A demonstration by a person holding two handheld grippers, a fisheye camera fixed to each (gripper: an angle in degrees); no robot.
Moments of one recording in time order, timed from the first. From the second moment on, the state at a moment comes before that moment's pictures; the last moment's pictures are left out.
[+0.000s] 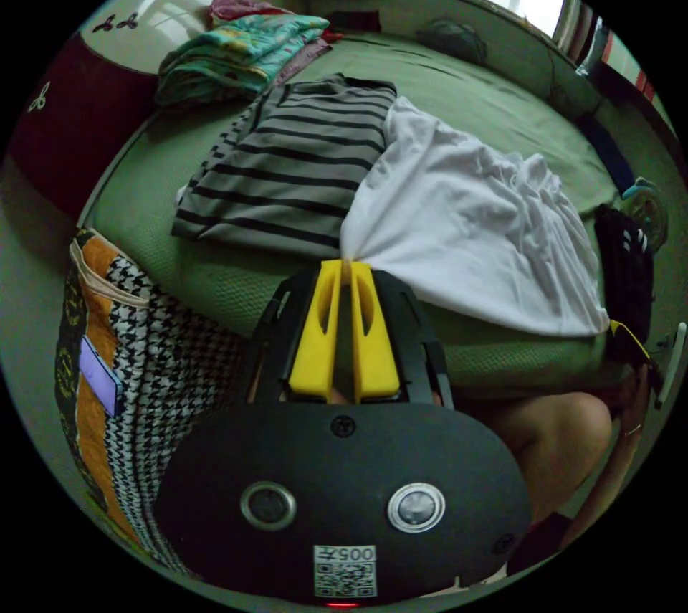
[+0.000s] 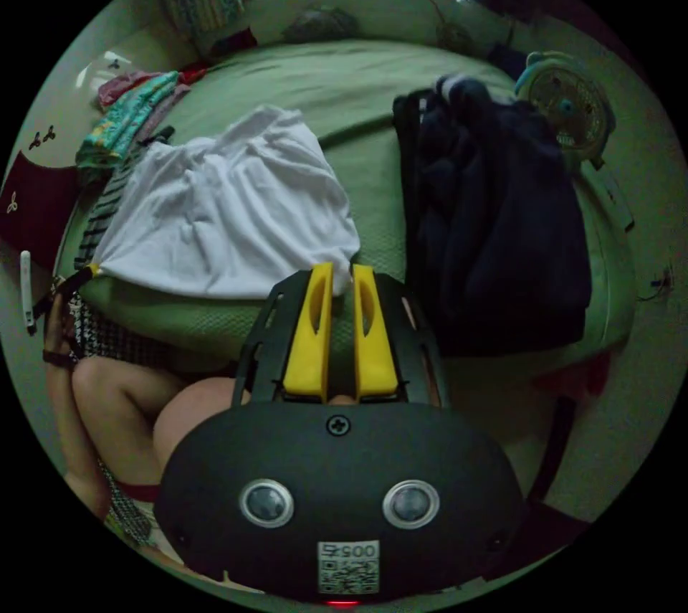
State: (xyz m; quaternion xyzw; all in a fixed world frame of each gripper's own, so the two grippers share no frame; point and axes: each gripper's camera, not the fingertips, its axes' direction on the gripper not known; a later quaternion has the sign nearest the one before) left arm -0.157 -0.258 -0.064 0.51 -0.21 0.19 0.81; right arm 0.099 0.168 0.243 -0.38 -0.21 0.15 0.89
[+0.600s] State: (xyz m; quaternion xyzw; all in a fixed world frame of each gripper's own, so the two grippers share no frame) left arm -0.055 -0.279 -0.029 0.49 -0.21 0.29 0.80; right arm -0.039 0.105 0.395 -0.38 -0.20 -0.04 0.90
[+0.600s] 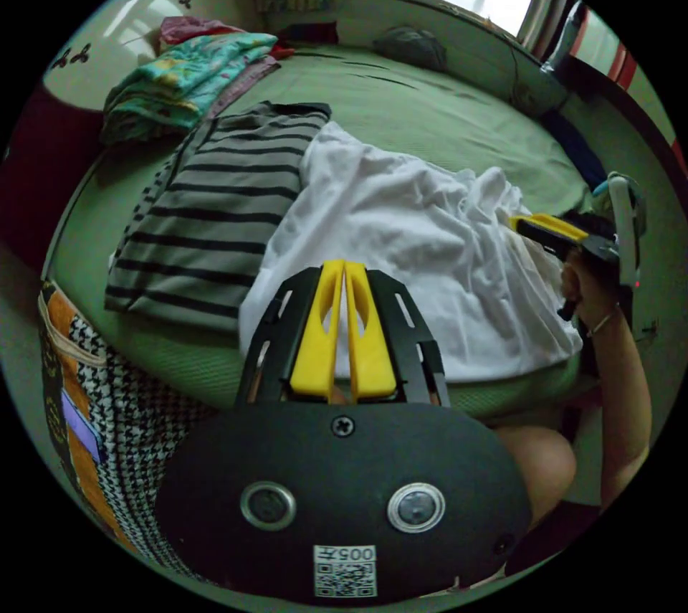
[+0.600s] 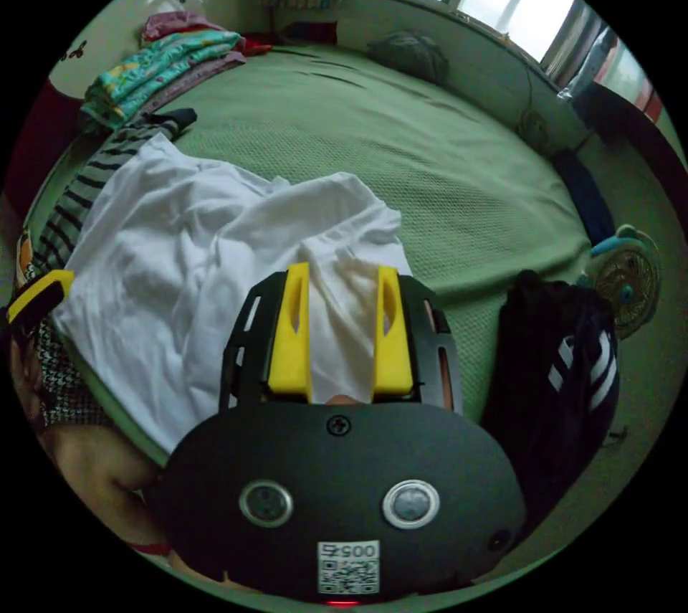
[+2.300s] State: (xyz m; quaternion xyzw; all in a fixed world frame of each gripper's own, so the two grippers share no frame) left arm -0.038 -0.280 -0.024 0.47 -0.14 0.31 0.82; right arm 0.086 0.228 0.114 -0.37 -0.23 0.12 0.89
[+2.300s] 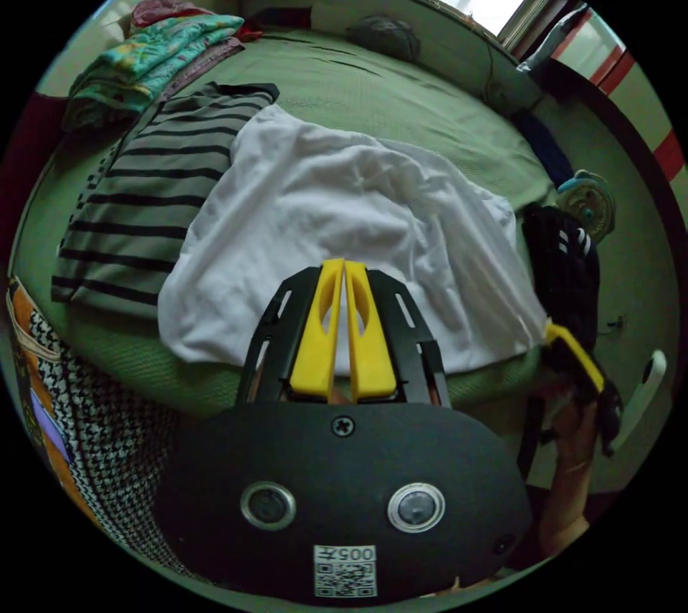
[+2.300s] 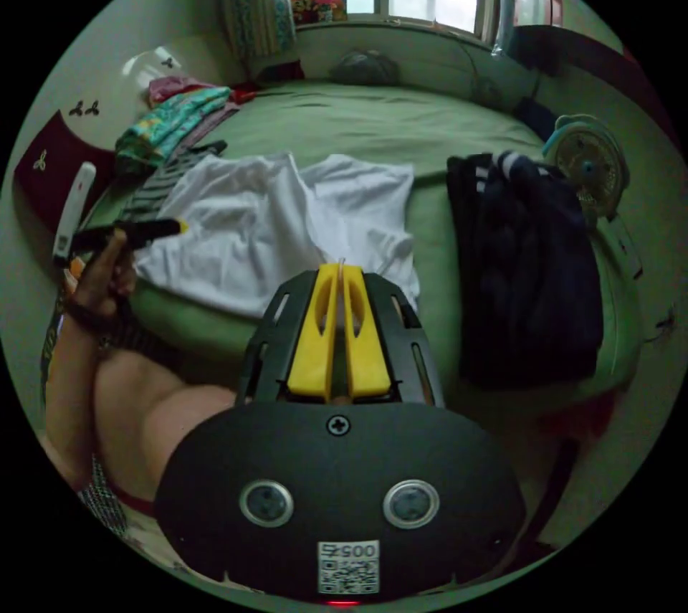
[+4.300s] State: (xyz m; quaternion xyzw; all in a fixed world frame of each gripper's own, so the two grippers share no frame) left arm -0.105 -0.058 -0.165 0.52 -0.29 0.40 0.70; right arm 0.183 0.278 -0.061 -0.43 -0.15 0.12 0.88
